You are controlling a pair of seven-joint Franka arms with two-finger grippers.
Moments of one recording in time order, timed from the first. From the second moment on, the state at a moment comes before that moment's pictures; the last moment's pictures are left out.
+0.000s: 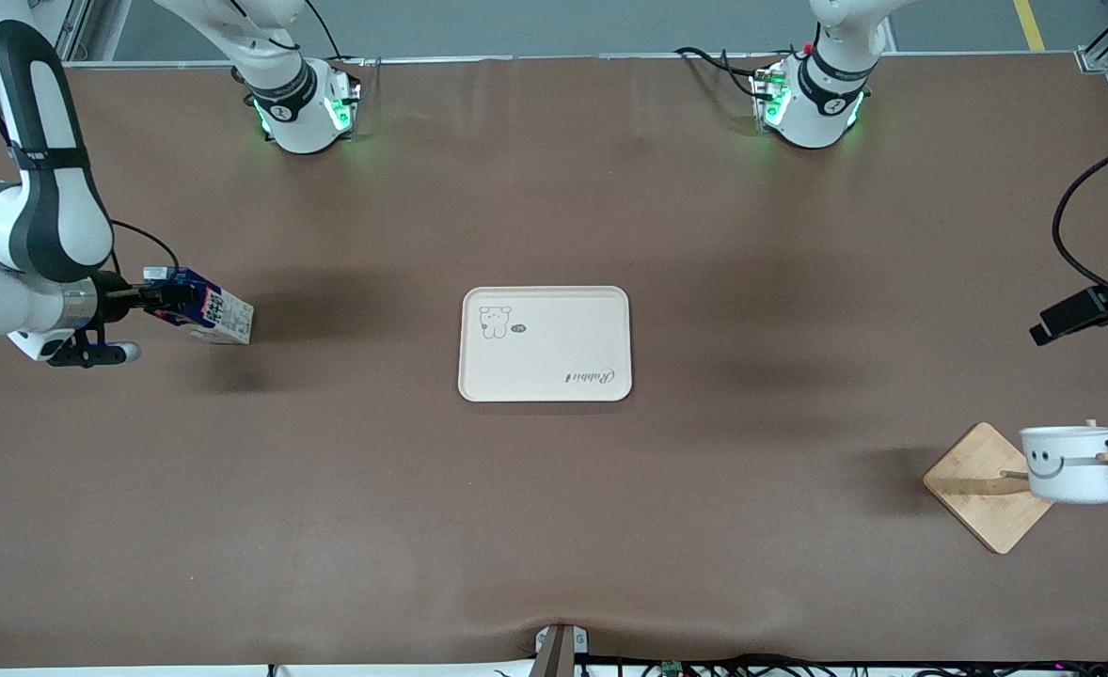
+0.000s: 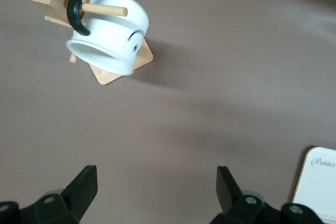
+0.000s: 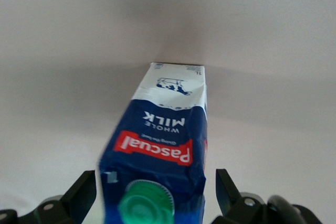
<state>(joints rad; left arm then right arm) 0.39 0.14 -0.35 -1.51 0.01 1.70 -0.16 -0.24 0.24 0.03 -1.94 0.03 1.73 -0.24</state>
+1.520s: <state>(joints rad) -0.16 -0.07 0.06 -1.59 0.07 1.51 -0.10 -0.11 0.12 0.05 -1.29 0.11 1.31 -0.02</state>
